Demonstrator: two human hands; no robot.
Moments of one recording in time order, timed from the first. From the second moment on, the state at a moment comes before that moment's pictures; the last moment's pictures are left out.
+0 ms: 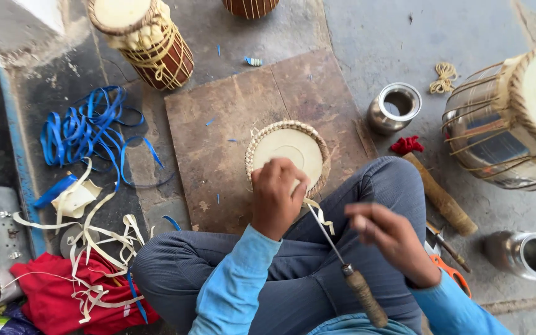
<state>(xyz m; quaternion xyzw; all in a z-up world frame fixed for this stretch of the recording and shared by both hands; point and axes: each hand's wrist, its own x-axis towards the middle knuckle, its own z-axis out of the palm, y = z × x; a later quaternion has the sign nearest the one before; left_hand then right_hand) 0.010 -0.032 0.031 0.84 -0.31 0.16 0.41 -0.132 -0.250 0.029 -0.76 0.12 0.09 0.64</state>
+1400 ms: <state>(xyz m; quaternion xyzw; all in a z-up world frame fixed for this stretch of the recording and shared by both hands) -0.018 -0.026 0.006 0.80 -0.11 0.18 0.55 -0.178 -0.198 0.025 -0.64 0.17 0.30 0.69</state>
